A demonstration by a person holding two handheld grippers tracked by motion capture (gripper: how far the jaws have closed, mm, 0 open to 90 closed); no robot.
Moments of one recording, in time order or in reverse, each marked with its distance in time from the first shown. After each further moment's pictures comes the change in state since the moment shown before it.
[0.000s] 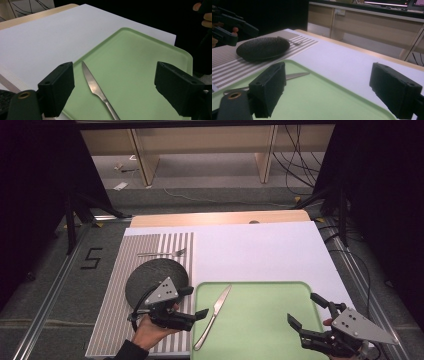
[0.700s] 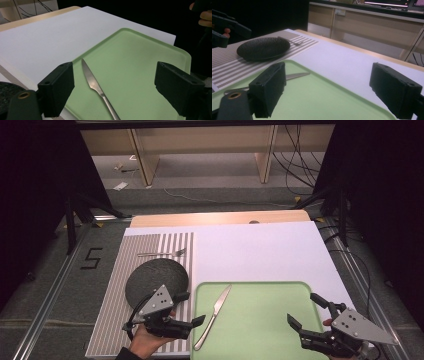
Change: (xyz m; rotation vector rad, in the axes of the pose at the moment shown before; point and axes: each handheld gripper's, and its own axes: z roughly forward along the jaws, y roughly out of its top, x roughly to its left) left arm -0.012 -0.011 -0.012 -0.023 0.020 -0.007; right arm 0.001 0.000 0.000 -0.001 0.002 -0.002
